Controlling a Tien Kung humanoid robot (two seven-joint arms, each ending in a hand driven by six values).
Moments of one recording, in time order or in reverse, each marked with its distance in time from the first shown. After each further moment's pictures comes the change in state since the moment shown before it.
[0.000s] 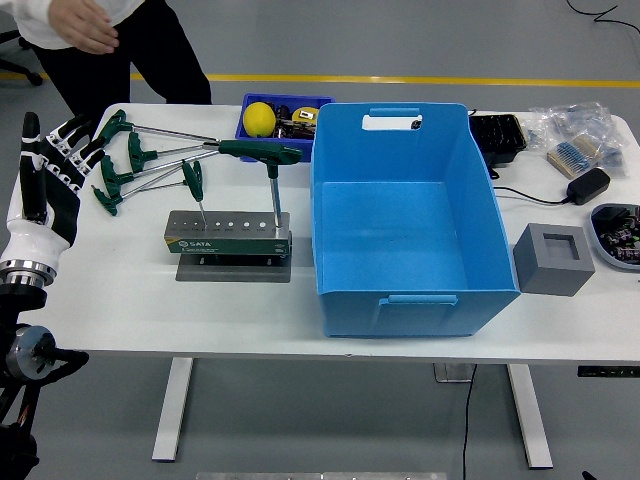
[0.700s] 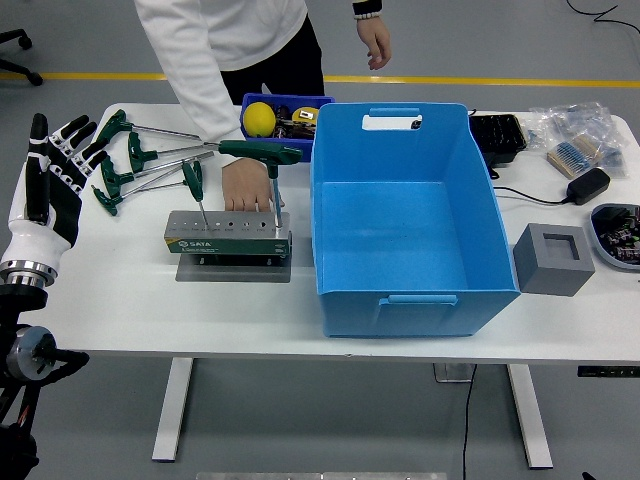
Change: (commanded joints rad) left arm 0.002 0.001 0.001 0.000 0.004 -0.007 0.005; right arm -0.001 0.000 -0.001 0.000 -0.001 0.000 0.000
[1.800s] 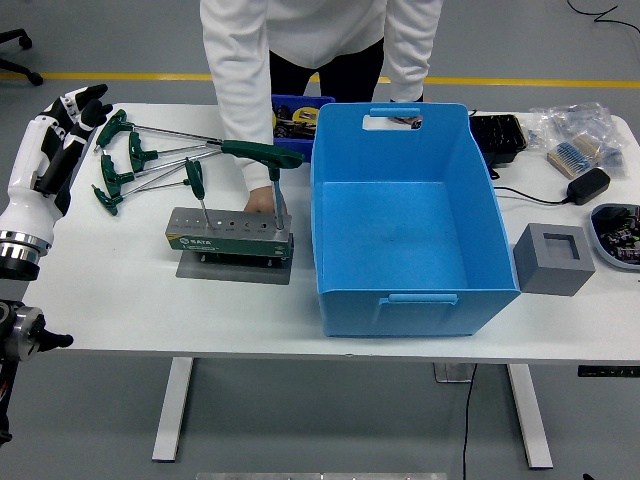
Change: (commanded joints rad) left arm -0.098 0.107 0.064 -0.064 0.414 -0.008 -0.019; right arm -0.003 0.001 0.000 -0.001 0.005 0.000 -0.003
